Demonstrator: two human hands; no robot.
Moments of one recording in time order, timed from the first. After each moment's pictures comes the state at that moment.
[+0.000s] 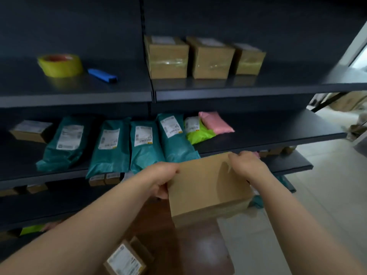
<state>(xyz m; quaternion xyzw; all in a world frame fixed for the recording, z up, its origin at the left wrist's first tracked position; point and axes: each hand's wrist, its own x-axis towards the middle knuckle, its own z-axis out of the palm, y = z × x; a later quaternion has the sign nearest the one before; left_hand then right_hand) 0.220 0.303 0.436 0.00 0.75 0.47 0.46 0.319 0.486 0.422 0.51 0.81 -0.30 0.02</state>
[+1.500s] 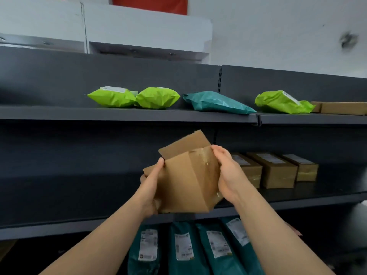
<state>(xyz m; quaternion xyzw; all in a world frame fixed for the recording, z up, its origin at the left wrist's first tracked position) -0.067 0.090 0.602 0.05 0.61 0.74 0.29 0.052 0.246 0.649 0.13 0.60 -0.74 -0.27</state>
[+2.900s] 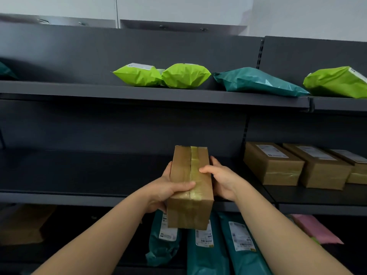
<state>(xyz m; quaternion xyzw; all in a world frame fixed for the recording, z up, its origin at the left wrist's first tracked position) -0.086 0.066 0.573 0.19 0.73 0.57 0.31 -0.040 0.252 0.580 0.14 0.67 -0.73 -0.02</state>
